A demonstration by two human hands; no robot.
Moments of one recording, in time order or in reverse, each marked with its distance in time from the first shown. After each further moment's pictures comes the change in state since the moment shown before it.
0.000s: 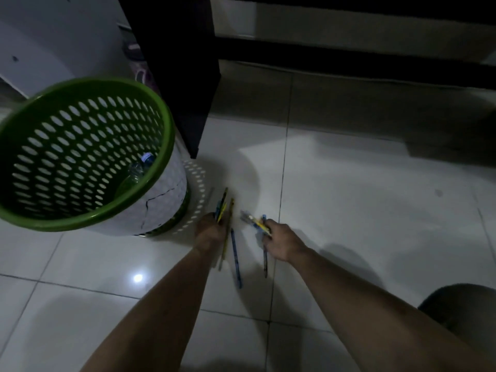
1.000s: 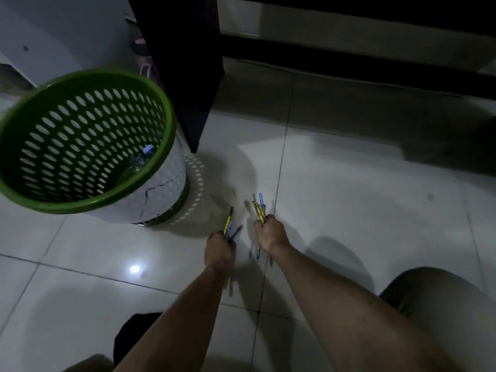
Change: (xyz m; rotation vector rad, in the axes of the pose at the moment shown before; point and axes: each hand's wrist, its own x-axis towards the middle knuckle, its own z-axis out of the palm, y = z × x) left_hand -0.060 -0.017 0.029 0.069 -0.102 -0.061; right_hand -0.004 -0.027 0.005 0.321 0.104 0.335
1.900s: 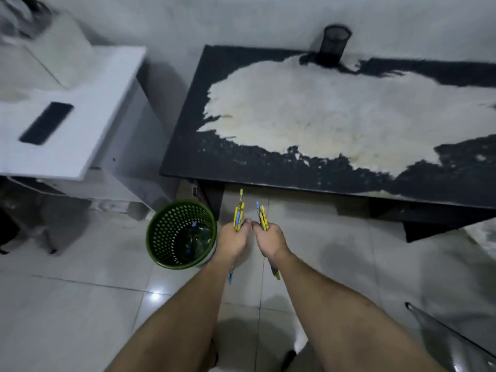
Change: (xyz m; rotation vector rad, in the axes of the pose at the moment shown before) left_hand -0.282 0.322 -0.423 -0.368 -0.119 0.137; right_hand -0.358 -0.306 -0.304 0.447 0.030 -0.051
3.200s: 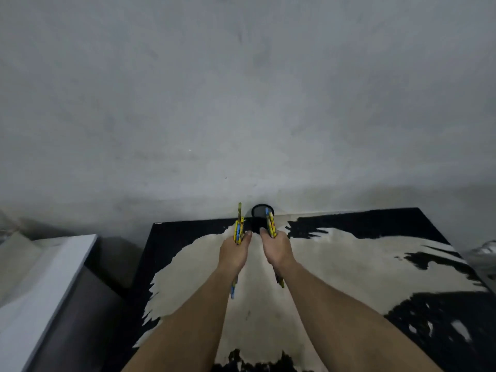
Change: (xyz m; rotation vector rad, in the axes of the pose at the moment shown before) left_hand 0.148 0.500 0.061 -0.072 -0.063 0.323; right_hand 0.157 -0.411 -0.296 0.171 0.277 -0.262
